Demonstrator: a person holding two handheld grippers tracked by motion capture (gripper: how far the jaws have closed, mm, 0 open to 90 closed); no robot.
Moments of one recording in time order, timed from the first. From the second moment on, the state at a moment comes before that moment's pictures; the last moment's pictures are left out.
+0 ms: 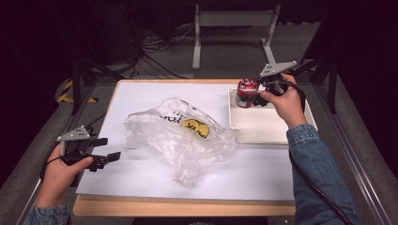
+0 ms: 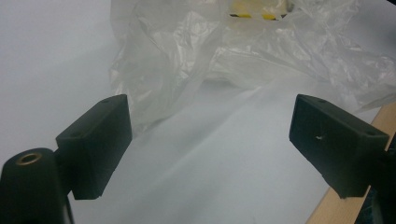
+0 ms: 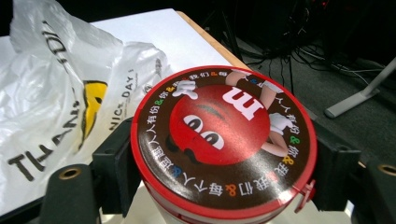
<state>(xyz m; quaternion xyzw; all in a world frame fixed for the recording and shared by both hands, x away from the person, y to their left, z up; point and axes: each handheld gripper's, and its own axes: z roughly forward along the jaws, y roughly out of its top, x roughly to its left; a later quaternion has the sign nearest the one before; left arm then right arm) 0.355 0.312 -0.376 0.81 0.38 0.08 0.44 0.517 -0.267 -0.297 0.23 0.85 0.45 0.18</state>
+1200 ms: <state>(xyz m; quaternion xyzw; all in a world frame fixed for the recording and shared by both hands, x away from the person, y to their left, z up) 0.352 0.308 -0.374 0.81 0.37 0.08 0.44 0.531 -0.275 -0.362 0.23 0.86 0.43 0.14</state>
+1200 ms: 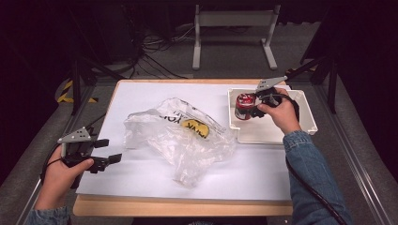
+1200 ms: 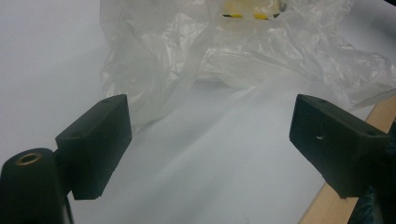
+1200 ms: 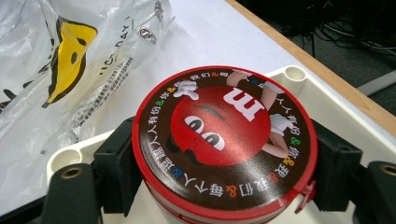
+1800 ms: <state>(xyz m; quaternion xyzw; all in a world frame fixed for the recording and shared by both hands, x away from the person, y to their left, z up) 0.354 0.307 -0.375 0.81 0.37 0.08 0.44 0.536 -0.270 -0.386 0.21 0.88 0.42 0.12</state>
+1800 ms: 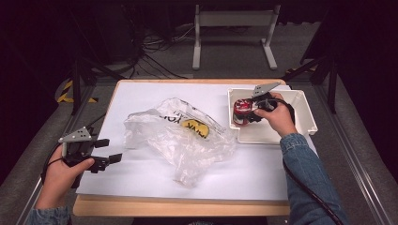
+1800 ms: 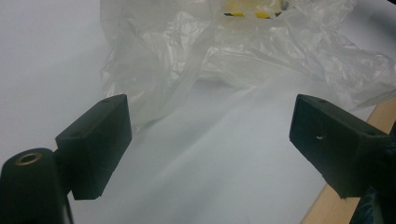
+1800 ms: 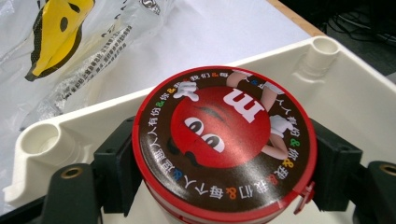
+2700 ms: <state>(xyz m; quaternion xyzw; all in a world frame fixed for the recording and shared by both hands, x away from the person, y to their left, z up) 0.354 0.308 -0.375 0.81 0.38 0.08 0.44 0.537 -0.266 -0.405 0.22 0.88 0.41 0.12</state>
